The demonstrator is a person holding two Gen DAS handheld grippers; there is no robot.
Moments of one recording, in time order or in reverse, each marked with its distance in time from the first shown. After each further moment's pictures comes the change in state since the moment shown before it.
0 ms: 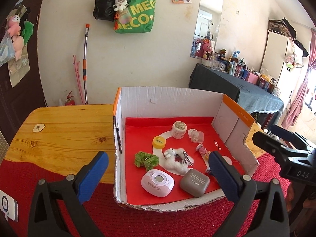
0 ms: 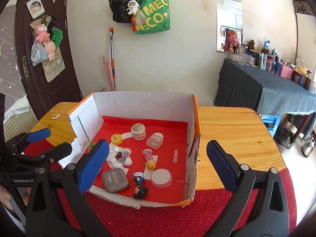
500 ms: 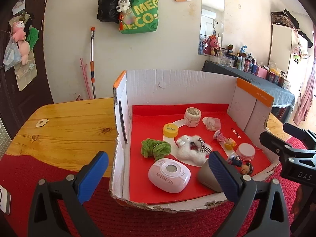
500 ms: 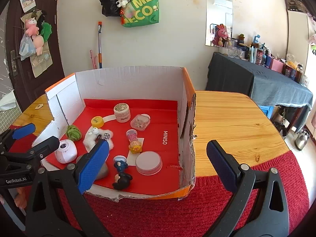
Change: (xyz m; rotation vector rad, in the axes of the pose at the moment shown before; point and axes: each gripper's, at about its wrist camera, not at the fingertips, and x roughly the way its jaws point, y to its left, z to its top) left arm 0.032 -0.002 -0.039 0.039 -0.038 0.095; right arm 0.034 -0.001 -0.044 -0.008 -0.007 -0.106
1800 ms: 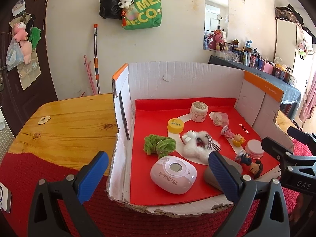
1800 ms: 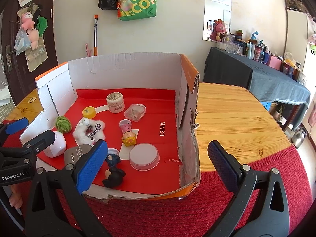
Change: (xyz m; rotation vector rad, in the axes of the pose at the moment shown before) left arm 0.014 -0.002 -0.001 0.009 0.034 0.041; right arm 0.016 0.000 -0.012 0.000 0.040 -0.013
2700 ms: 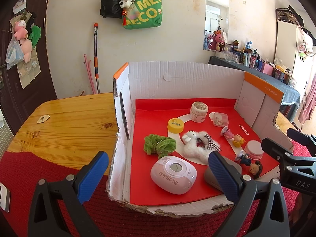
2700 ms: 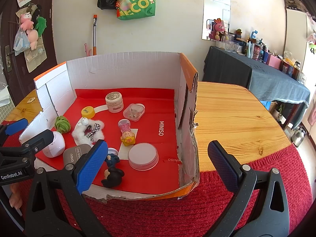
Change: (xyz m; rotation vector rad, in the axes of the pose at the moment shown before) left arm 0.001 0.001 0.000 -0.005 0.000 -0.003; right arm 0.002 -0.001 0.000 0.008 0.005 -0.002
